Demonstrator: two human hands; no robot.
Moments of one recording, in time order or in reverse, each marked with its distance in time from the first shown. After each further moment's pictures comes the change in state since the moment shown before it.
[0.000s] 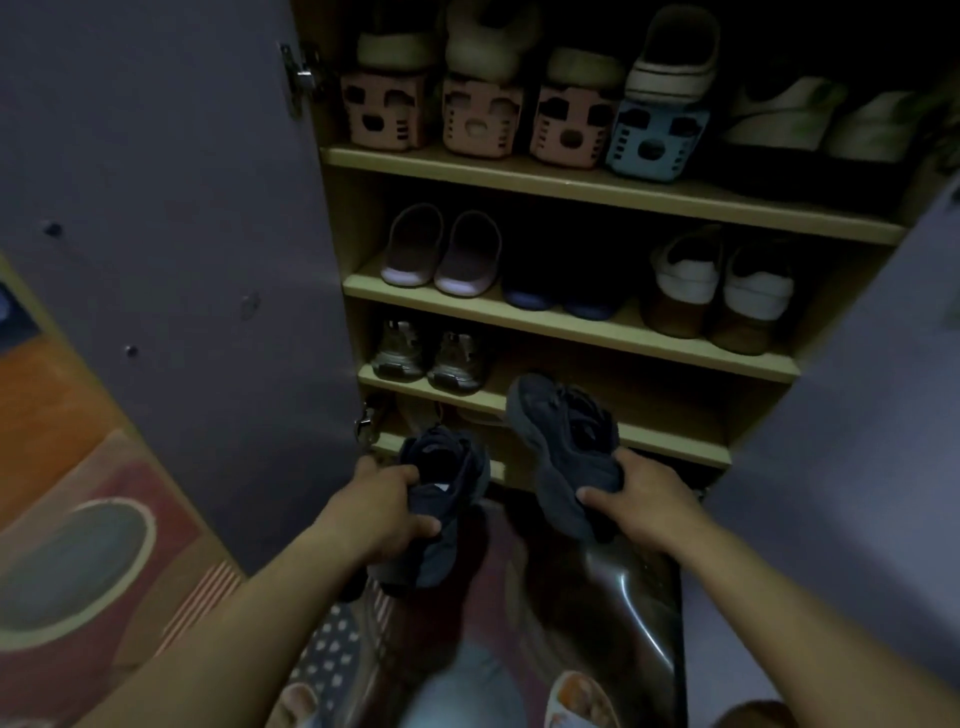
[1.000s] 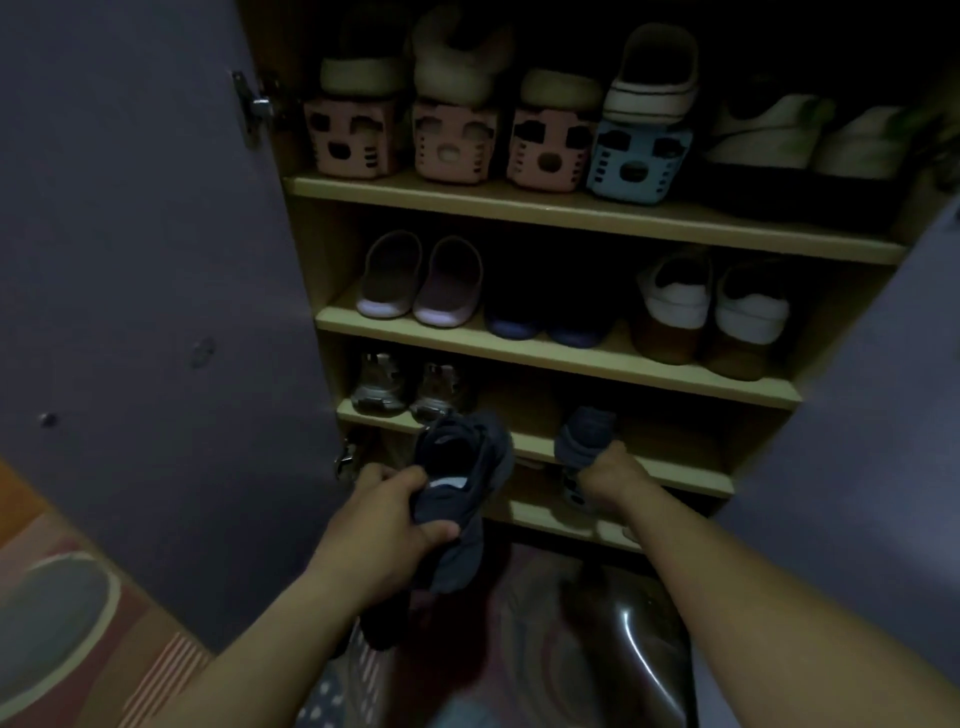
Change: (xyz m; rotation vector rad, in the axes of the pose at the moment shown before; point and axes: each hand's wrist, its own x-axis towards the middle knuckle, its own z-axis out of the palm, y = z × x) left_hand 0.035 0.022 -0.002 -0.172 0.282 0.234; right_hand 0.126 -0.006 0.016 0.138 -0.007 0.316
